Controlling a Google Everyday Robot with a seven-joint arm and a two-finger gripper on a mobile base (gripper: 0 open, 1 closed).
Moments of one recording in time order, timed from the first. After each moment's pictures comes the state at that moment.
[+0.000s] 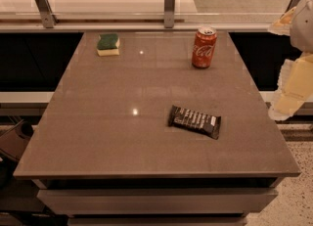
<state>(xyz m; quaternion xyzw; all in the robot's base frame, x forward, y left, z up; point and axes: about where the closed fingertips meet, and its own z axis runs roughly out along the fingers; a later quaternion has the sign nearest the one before) 0.438 -0.211 0.995 -0.60 0.77 -0.06 0.19</state>
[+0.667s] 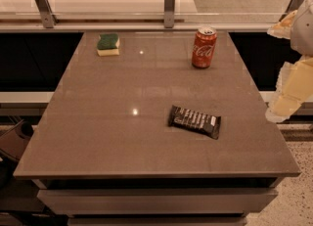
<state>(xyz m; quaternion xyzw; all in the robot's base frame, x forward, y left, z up) 0.438 -0.210 0.990 -0.59 0.78 -0.04 0.20</state>
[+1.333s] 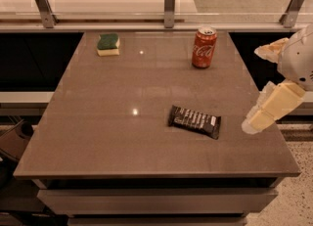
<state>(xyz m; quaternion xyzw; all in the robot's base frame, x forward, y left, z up) 0.444 -0.190 0.948 -0.55 0.78 0.05 0.29</state>
